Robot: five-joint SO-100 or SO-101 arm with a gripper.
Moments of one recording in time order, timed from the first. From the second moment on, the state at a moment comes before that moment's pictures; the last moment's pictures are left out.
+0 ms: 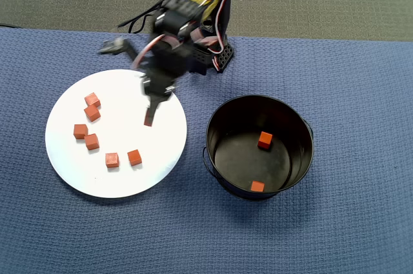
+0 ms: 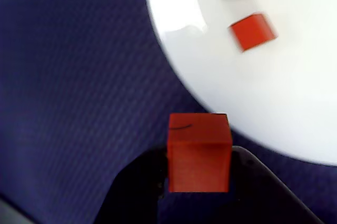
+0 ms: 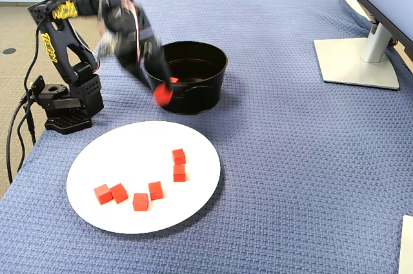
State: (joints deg) arm 19.1 115.9 96.1 72.8 -18.2
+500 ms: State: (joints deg) arm -16.7 112.4 95.6 75.8 -16.5
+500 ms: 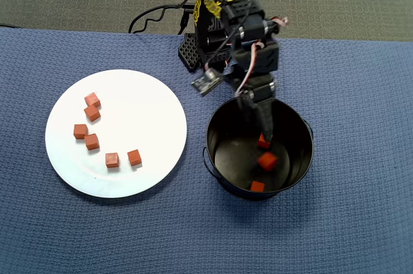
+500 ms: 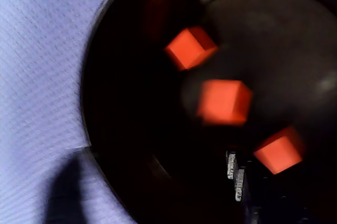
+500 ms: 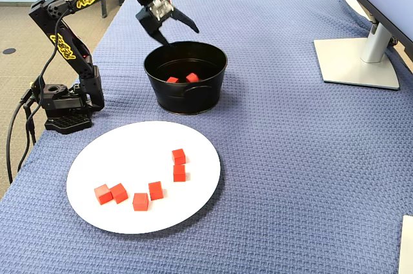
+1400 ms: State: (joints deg) arm 30.0 86.5 100.5 58.0 -66.2
